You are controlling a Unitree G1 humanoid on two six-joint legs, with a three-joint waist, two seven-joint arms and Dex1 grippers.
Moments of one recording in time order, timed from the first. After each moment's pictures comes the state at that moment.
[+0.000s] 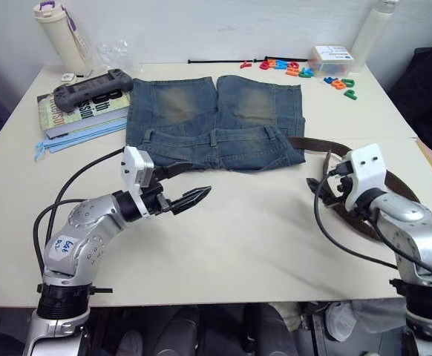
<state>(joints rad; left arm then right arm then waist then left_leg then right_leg) -0.35 0.48 0.09 -0.30 -0.62 0.56 -0.70 -0.38 -0.62 -0.16 -0.27 0.29 0.92 0.25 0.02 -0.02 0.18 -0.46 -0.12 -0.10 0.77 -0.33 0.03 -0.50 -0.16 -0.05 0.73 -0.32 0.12</state>
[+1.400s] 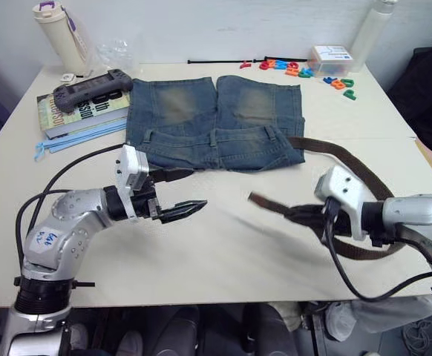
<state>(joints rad) -0.39 0.68 0.07 -0.31 -0.69 0.59 -0.98 -0.32 -0.99 0.03 -0.55 0.50 0.83 0.96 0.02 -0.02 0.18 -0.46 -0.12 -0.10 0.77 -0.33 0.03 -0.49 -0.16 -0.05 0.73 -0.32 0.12</state>
